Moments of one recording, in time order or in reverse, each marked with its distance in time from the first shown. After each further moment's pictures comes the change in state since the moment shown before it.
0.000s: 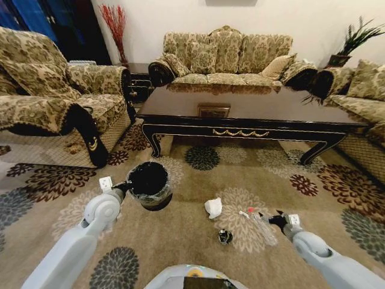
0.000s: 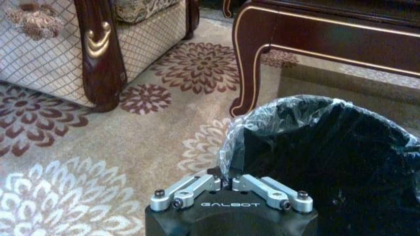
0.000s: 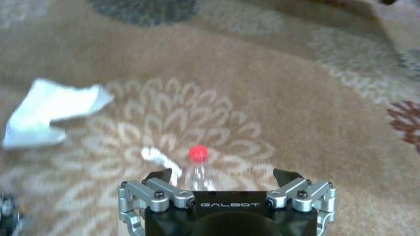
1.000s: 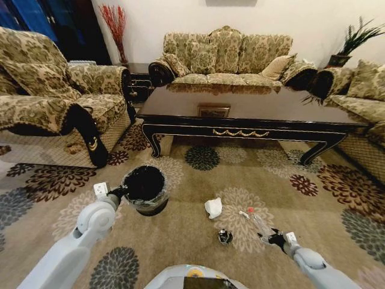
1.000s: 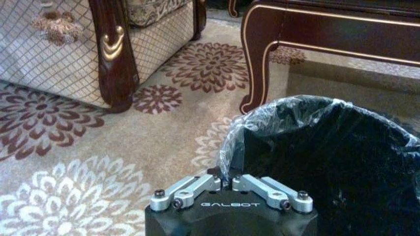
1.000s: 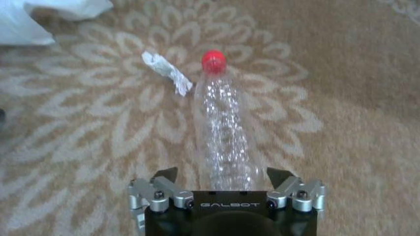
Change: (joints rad) left arm 0.107 0.023 -0.063 -0.060 0.019 -0.006 -0.002; right arm 0.097 0.224 -0.024 -0.379 -0.242 0.090 -0.194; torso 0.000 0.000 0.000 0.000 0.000
